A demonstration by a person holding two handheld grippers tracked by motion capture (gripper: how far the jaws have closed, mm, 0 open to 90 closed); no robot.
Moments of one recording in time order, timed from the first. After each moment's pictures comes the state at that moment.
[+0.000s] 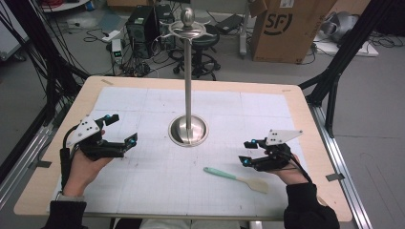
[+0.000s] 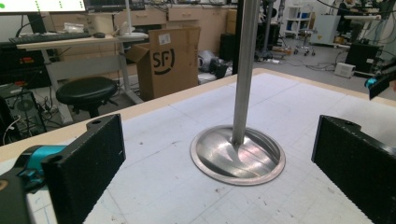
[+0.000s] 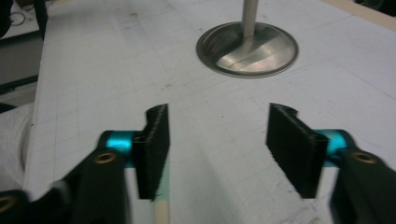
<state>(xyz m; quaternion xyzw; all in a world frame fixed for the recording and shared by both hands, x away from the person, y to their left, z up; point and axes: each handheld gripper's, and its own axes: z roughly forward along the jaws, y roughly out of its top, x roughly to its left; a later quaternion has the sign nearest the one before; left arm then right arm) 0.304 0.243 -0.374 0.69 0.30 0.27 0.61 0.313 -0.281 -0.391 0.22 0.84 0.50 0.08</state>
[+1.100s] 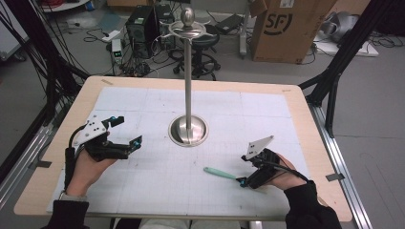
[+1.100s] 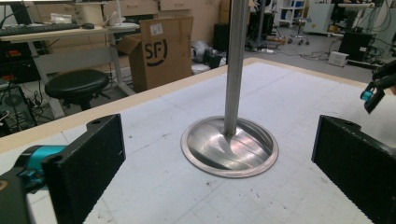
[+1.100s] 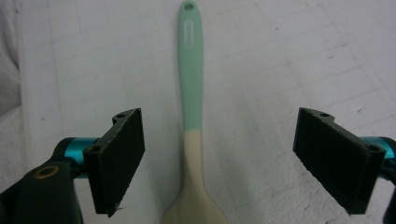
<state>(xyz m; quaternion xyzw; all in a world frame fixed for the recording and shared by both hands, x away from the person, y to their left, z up) 0.306 0.235 -0.378 0.70 0.29 0.25 0.59 0.302 -0.245 -0.406 0.16 0.94 0.30 0.04</state>
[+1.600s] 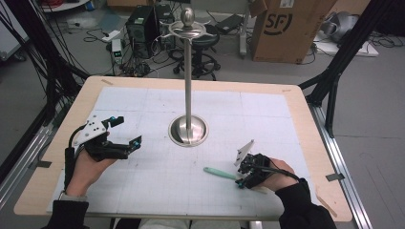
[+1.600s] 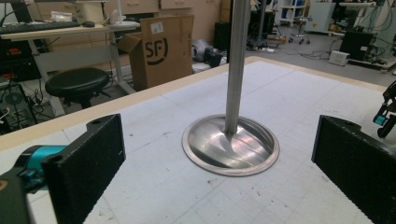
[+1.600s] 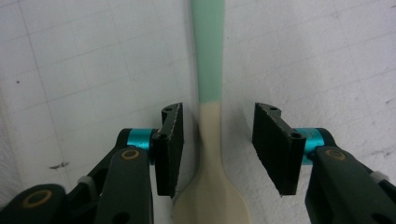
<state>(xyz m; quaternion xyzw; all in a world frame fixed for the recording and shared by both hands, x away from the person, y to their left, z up) 0.306 0.236 -0.379 0.70 0.29 0.25 0.59 0.298 -0.220 -0.413 0.16 0.97 0.17 0.03</state>
